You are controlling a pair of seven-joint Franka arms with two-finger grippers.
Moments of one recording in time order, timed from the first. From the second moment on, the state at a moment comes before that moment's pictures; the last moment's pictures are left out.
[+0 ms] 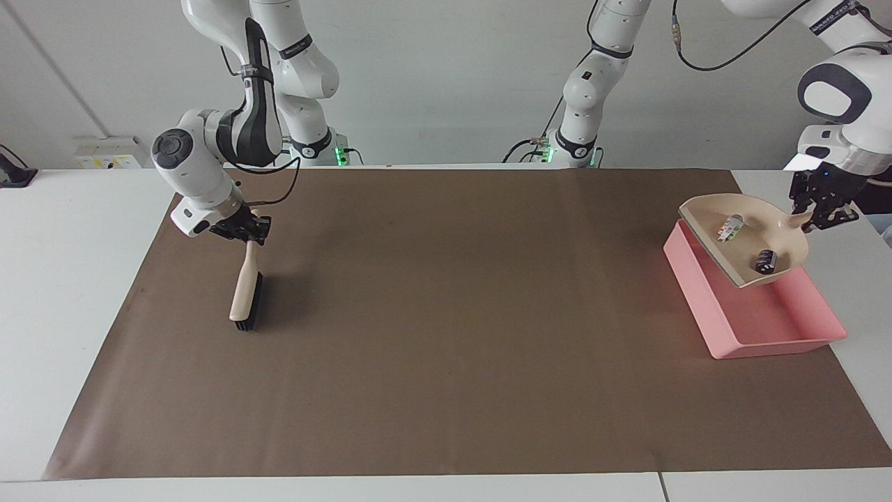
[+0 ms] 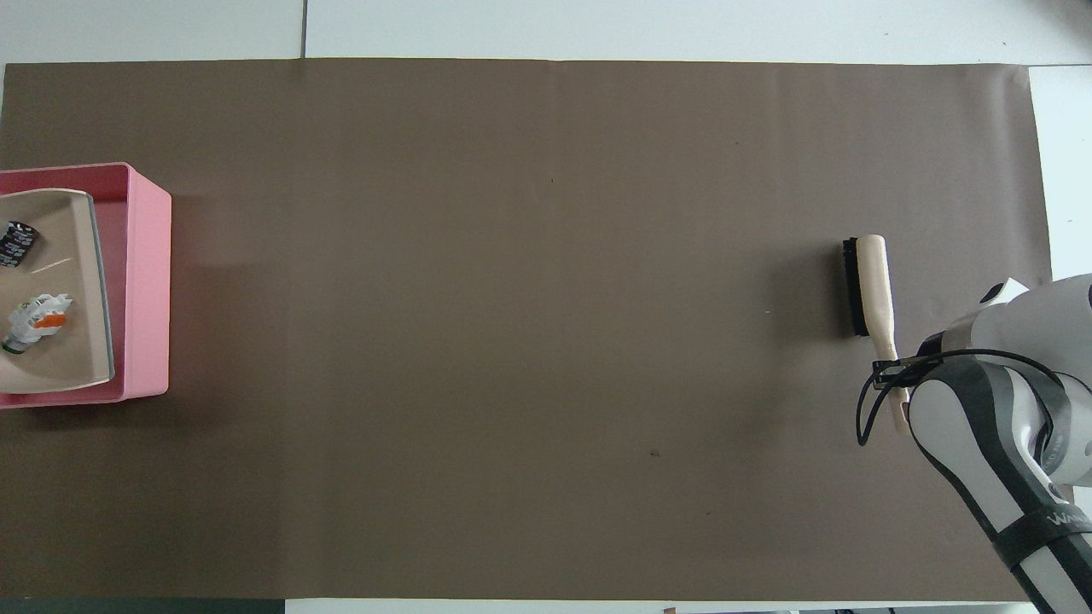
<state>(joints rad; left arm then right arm) 0.85 0.04 -0.41 -1.86 0.12 2.02 1.90 -0.29 -0.10 0.15 -2.41 0.01 2.14 -0.16</state>
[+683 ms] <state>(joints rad) 0.82 0.08 -0.40 -1.86 0.68 2.11 1.68 -0.29 -0.10 0.15 -2.42 0.01 2.14 -0.16</state>
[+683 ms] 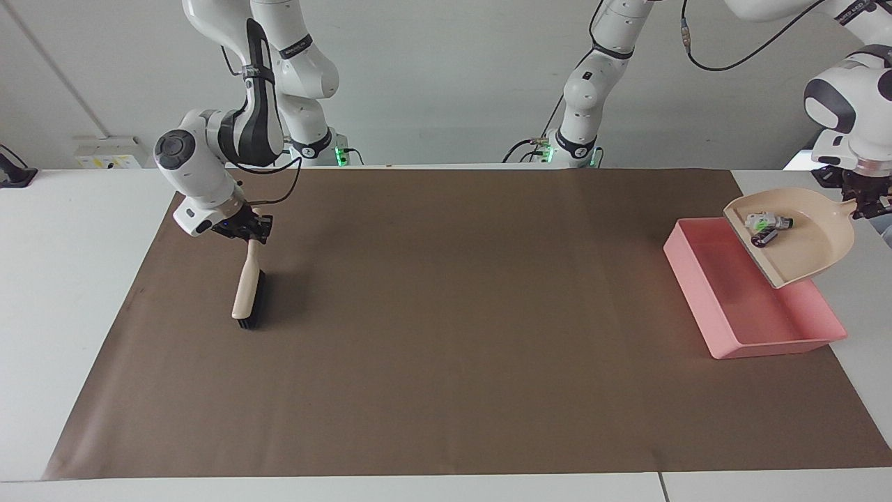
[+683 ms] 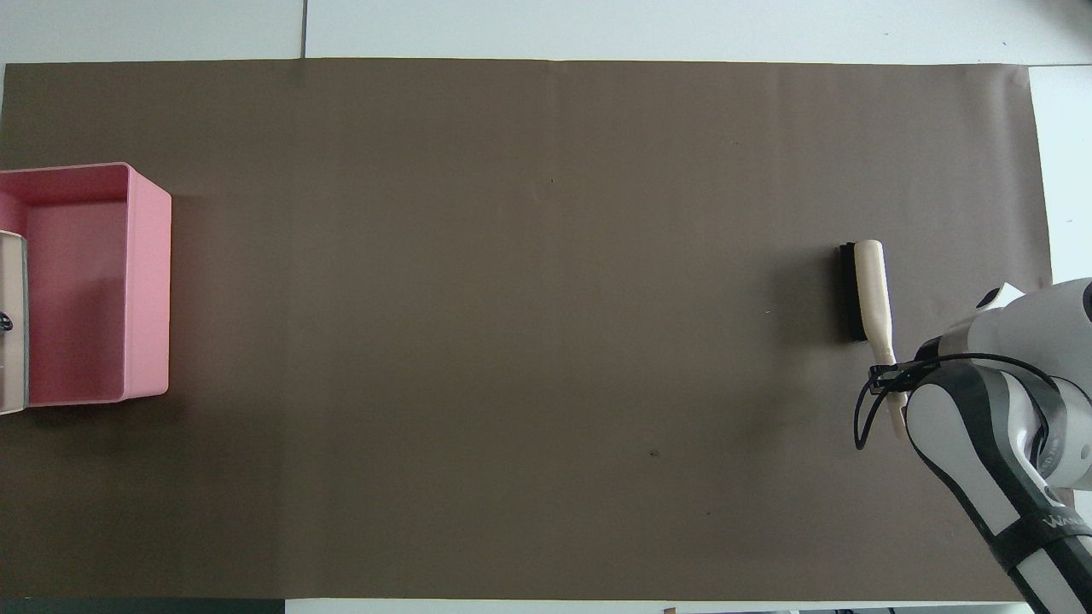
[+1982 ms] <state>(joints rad) 0.62 0.00 -0.43 -1.86 0.67 1.93 1.61 -0.15 -0.13 0.16 -1.95 0.01 1.83 0.04</state>
